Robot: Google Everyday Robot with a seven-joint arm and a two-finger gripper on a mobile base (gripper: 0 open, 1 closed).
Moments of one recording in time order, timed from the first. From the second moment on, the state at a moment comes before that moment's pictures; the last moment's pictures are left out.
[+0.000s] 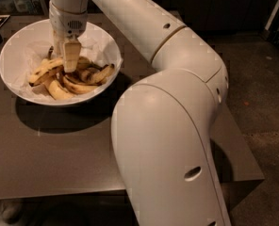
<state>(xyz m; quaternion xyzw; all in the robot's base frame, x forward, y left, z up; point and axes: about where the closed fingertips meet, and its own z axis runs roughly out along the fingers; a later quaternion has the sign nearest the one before) 0.649 0.197 0.900 -0.86 0.47 0.08 0.15</state>
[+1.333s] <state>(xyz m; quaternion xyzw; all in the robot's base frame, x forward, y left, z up) 0.643 0.202 0.875 -0.86 0.48 0.10 0.13</state>
